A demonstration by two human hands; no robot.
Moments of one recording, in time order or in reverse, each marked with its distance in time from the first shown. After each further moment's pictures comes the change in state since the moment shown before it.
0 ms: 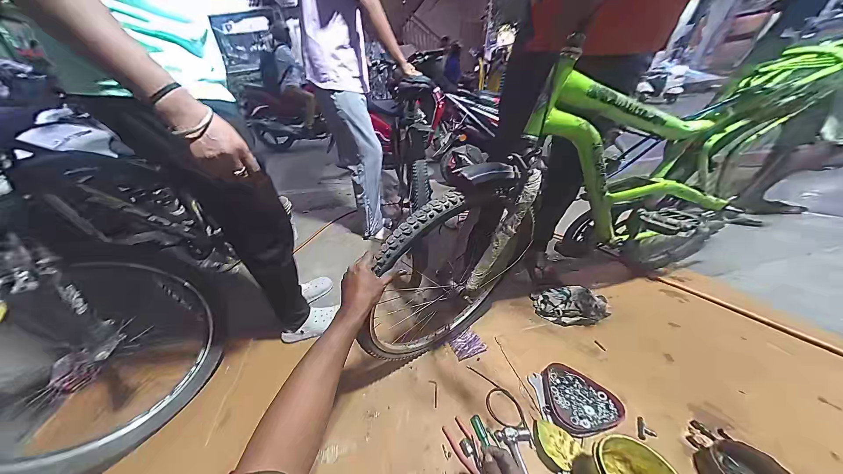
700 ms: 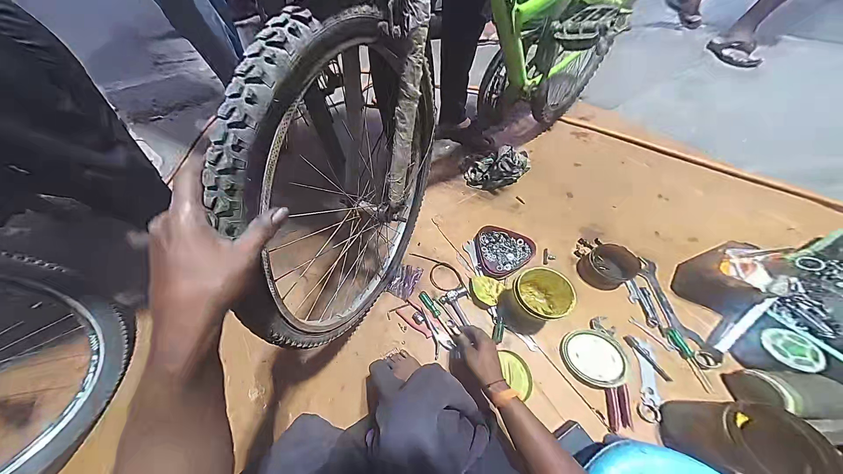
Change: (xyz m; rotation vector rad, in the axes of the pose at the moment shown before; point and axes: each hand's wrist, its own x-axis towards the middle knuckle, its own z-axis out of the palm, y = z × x) left_hand -0.110 0.022 -0.078 0.078 -0.073 0.147; right_hand -0.007 0.066 -0.061 -0.509 0.088 0.120
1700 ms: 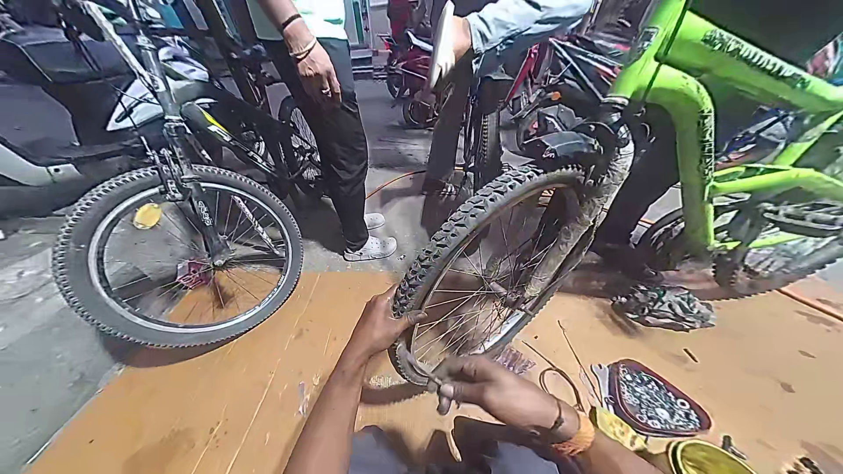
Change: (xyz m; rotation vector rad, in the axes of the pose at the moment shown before) left_hand -0.086 -0.139 0.015 -0.559 -0.105 -0.075; right_hand -0.076 -0.345 -0.004 0.252 -1.304 -0.682
